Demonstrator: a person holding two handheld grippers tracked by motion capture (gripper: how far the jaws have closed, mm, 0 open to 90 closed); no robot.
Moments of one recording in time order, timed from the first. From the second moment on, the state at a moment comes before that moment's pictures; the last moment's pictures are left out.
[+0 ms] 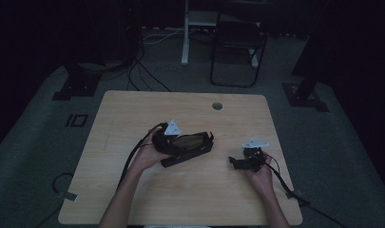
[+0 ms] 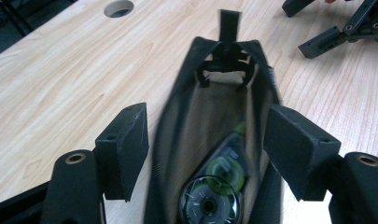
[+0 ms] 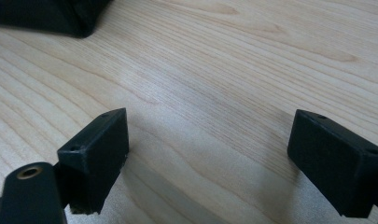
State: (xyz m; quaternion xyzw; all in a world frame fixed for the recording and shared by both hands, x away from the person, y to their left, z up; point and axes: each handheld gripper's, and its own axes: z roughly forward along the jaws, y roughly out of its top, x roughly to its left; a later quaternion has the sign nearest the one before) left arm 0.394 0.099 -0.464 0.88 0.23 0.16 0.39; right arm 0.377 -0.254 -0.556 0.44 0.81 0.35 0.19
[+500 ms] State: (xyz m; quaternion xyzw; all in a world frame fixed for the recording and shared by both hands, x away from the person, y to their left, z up) left arm 0.385 0.127 -0.445 0.86 0.25 0.18 0.41; right arm 0.377 -0.254 -0.556 0.44 0.81 0.35 0.19
